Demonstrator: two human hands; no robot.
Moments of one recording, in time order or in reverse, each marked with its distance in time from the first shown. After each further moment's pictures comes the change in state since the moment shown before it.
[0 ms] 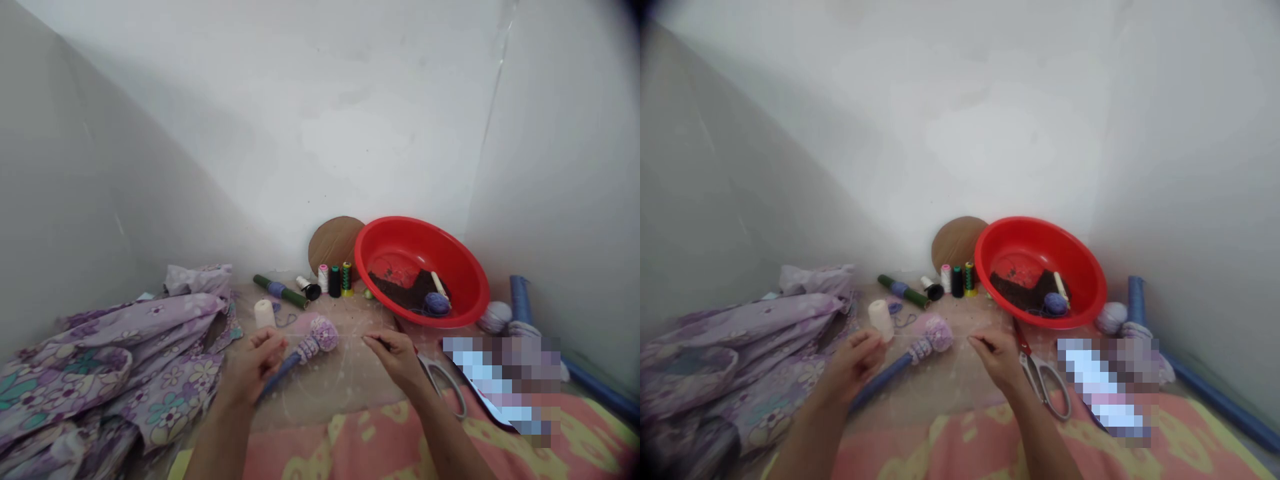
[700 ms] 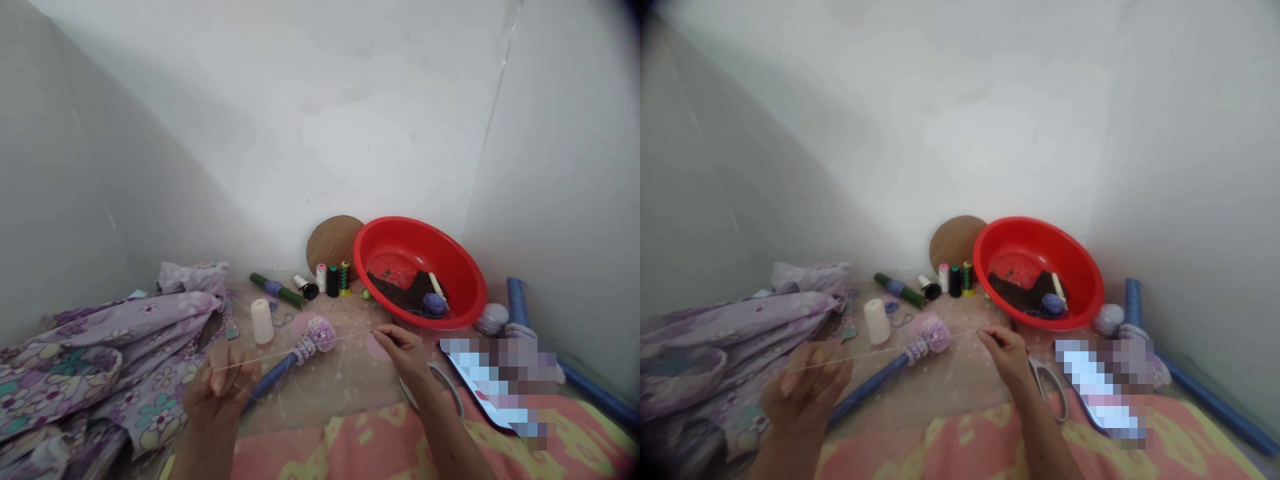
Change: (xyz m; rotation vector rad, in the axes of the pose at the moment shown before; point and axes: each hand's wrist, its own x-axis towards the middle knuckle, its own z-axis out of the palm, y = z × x) left_hand -0.024 0.008 -0.012 -0.554 -0.163 0.389; right_hand -0.001 0.018 -0.008 0.146 0.118 0.184
